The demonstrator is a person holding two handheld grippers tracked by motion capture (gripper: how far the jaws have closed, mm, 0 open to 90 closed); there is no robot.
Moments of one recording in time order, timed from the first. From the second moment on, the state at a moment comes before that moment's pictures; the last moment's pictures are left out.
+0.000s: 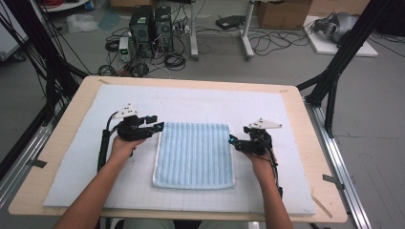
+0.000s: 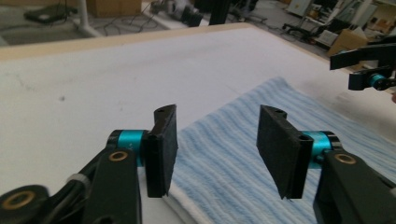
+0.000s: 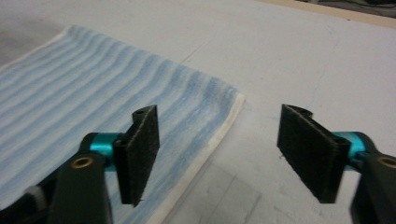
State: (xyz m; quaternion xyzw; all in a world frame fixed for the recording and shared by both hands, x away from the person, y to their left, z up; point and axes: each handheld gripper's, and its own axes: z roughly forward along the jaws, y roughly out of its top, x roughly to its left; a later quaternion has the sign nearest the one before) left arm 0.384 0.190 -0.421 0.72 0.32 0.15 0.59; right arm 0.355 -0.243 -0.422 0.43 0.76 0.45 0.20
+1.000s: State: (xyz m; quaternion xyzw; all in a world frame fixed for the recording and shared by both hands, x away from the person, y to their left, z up) left arm 0.342 0.217 -0.429 0.70 0.36 0.17 0.59; right arm 0.318 -0.248 -0.418 0.38 0.77 0.45 0.24
